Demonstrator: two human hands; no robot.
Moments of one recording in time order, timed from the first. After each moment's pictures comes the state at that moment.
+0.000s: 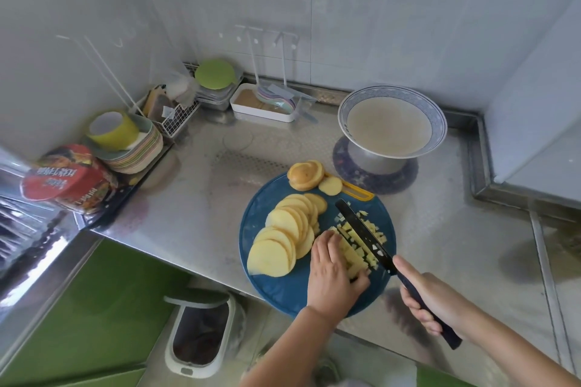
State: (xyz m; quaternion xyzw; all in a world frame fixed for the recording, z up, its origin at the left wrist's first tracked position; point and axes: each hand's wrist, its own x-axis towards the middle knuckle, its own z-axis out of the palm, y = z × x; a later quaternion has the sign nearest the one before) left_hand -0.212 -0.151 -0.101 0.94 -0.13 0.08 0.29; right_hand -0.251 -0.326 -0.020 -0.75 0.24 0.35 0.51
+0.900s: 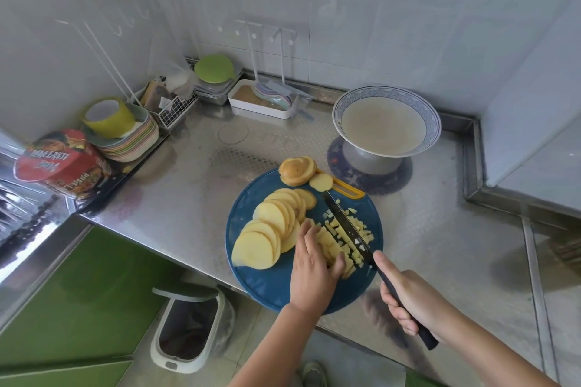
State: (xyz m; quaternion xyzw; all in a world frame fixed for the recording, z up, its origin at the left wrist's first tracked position) left_hand -0.215 -0.156 -0.099 0.92 -0.04 0.05 0.40; right_hand -0.255 -0.321 -0.018 -0.76 0.22 0.32 0.51
